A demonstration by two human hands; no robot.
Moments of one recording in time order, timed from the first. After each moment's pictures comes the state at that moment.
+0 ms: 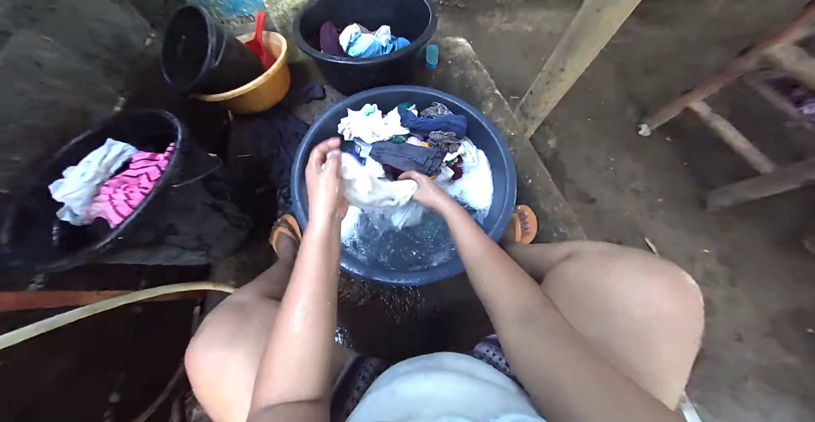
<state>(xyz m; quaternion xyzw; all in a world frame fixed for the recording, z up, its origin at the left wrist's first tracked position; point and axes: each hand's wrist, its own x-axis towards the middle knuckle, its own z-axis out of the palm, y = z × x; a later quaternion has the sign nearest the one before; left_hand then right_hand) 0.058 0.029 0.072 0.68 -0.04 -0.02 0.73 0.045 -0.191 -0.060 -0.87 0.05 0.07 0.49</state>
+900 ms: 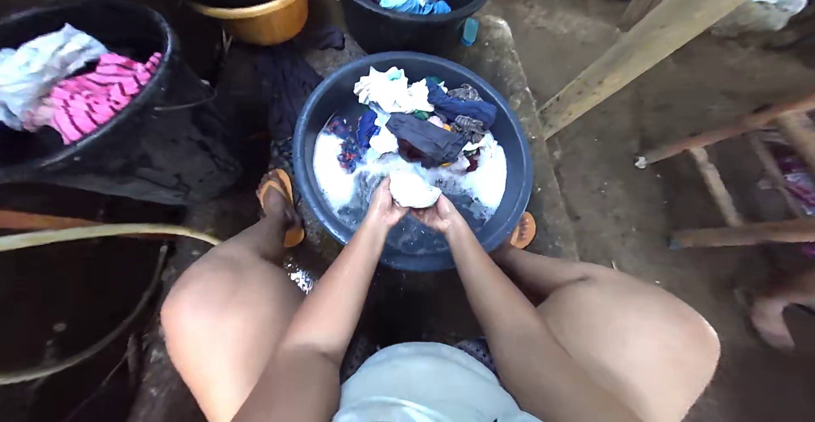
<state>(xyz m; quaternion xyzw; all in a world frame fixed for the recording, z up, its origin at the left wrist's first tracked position) 0.035 -0.016 -0.066 0.30 0.21 -0.30 0.88 0.003 -0.164 -0.116 -0.37 0.40 0.13 0.83</state>
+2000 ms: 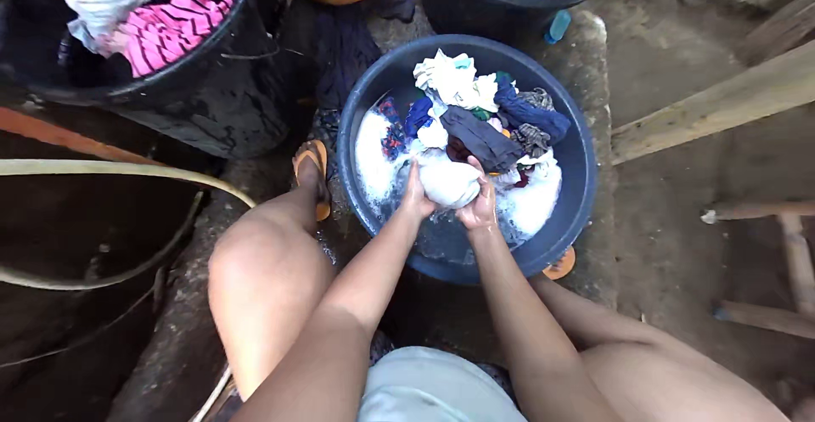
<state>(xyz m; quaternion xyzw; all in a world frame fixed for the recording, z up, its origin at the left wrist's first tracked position) 0.066 -0.013 -0.100 0.28 0.26 -0.27 0.89 0.032 -0.134 -0.100 -0.37 0.11 0.00 0.92</state>
